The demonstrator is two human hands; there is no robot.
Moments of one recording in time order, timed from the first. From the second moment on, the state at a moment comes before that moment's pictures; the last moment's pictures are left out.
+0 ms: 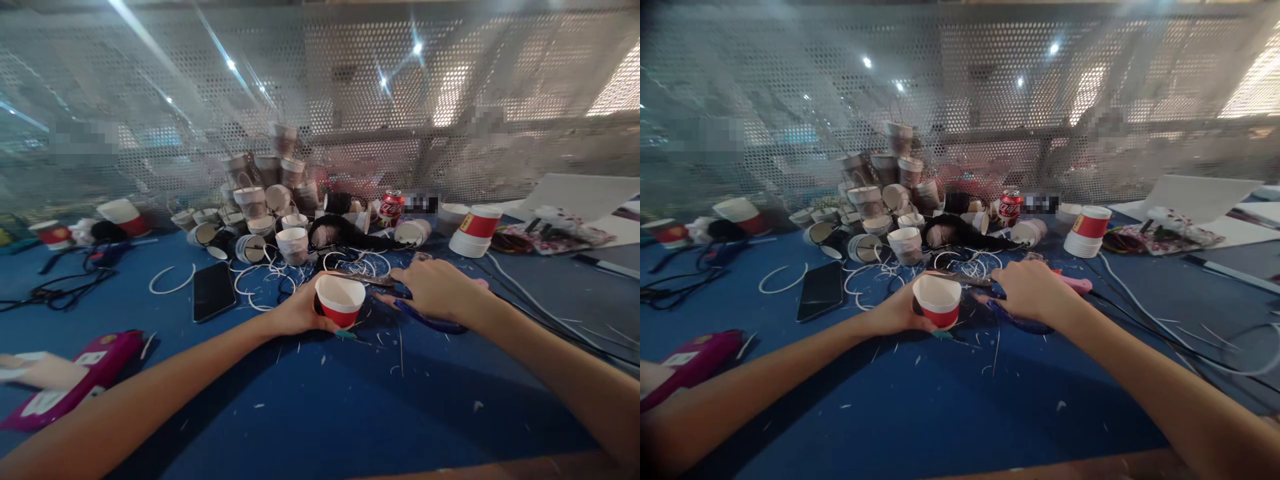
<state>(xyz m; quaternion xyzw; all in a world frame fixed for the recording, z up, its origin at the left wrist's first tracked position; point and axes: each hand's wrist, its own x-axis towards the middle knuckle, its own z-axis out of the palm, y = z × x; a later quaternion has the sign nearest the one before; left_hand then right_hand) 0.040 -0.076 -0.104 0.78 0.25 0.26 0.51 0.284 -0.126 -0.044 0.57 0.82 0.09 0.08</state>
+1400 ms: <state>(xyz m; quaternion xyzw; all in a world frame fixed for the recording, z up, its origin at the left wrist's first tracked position) 0.047 -0.078 -0.106 0.72 0.26 0.29 0.57 0.296 -0.122 -0.040 0.57 0.81 0.09 0.08</state>
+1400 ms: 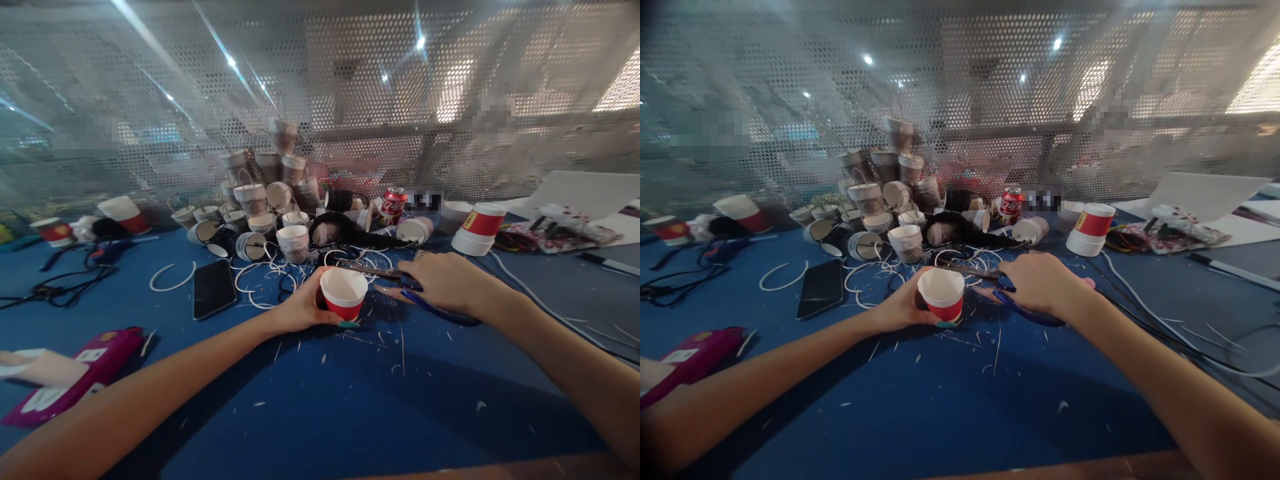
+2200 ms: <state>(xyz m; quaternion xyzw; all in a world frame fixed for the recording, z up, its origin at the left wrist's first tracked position) 0.045 -0.077 -0.105 0.72 0.25 0.26 0.59 0.292 -0.125 -0.044 0.58 0.81 0.08 0.07</state>
